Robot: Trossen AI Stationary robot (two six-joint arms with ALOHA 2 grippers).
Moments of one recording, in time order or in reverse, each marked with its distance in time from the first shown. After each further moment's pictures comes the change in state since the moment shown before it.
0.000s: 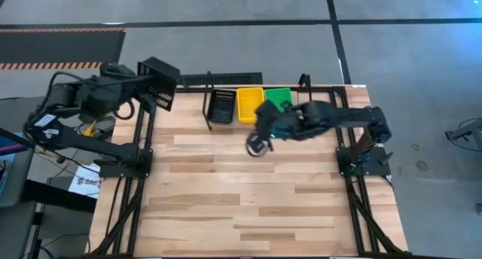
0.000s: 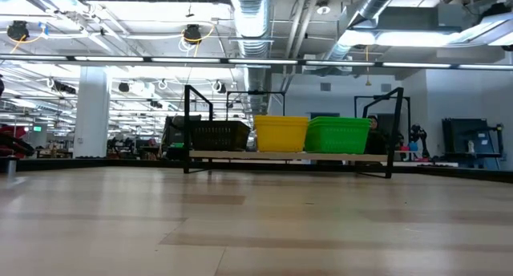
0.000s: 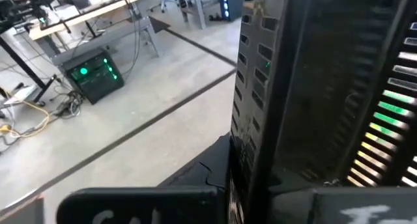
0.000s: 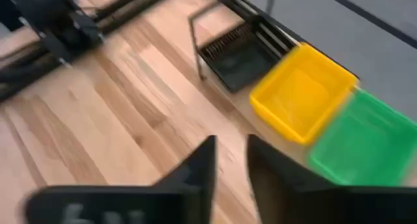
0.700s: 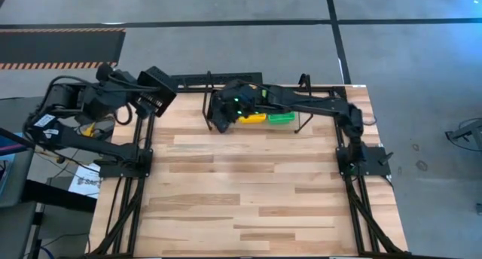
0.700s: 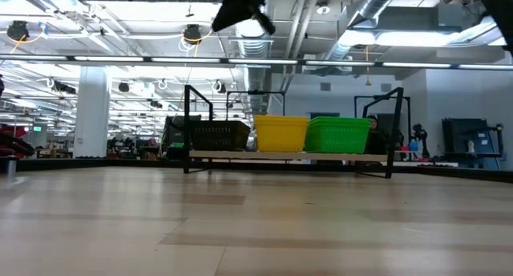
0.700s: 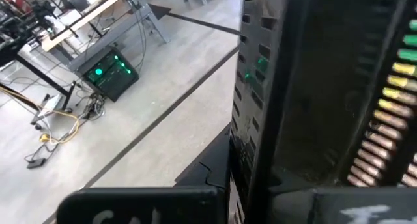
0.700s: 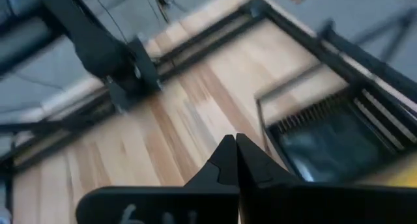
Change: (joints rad) left arm -0.006 -0.019 -0.001 -0.177 0.000 0.074; right arm -0.288 0.223 -0.006 0.549 -0.435 -0.276
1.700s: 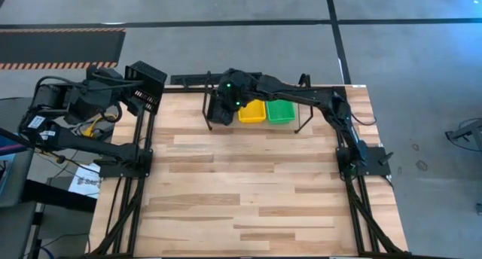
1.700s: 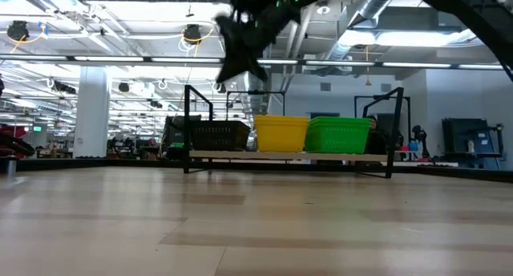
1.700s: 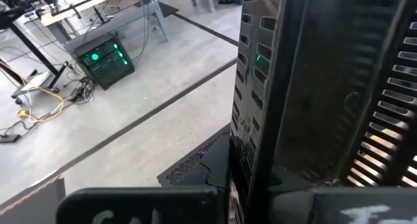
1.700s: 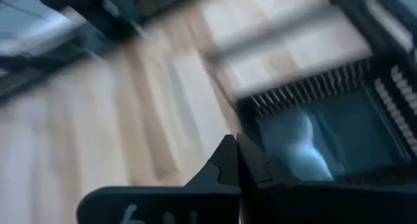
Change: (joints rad) left arm 0.000 -0.062 0.000 -0.018 -0.015 -0.141; right arm -0.173 0.150 0.000 -0.026 -0.305 -0.226
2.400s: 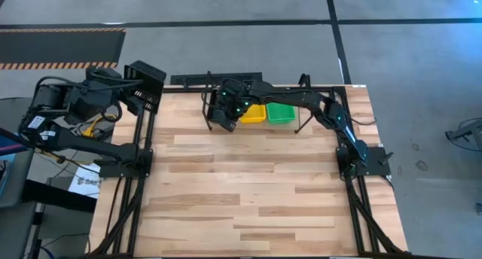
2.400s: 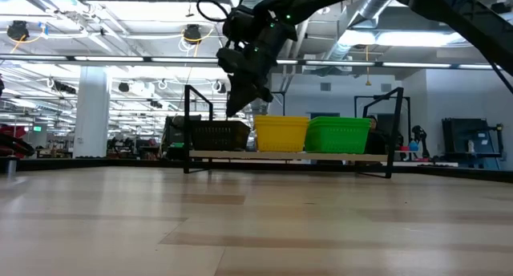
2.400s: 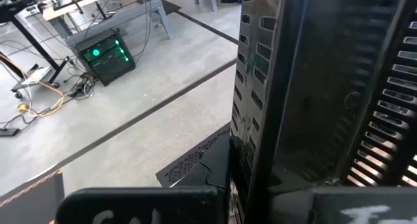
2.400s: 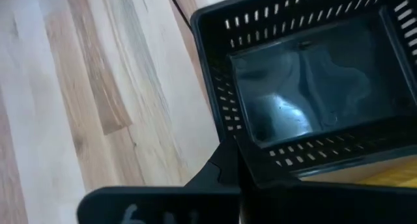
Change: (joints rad) left arm 0.000 0.000 0.000 -0.010 -0.006 -0.033; right arm -0.009 0.089 -0.003 -0.120 0.042 -0.089
